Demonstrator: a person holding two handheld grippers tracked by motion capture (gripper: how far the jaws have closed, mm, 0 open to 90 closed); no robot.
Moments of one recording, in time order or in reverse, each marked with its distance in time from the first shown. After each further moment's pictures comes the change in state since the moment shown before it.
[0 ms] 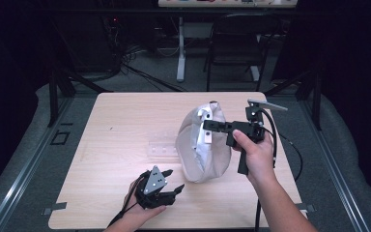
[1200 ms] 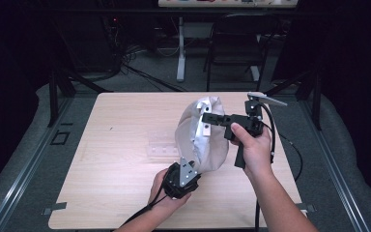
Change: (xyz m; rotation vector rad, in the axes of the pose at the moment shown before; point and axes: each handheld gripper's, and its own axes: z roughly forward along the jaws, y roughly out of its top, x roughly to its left) left arm -0.025 0.043 0.048 0.022 0.155 0.052; right arm 0.005 0.010 0.004 -0.039 0.000 0.008
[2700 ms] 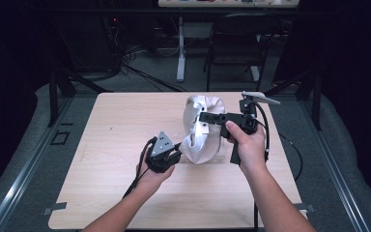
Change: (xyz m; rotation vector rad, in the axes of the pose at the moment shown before) left arm 0.080 0.019 -0.002 -0.145 -0.127 -0.122; right arm -0.014 0.006 0.016 0.012 -0.036 0.012
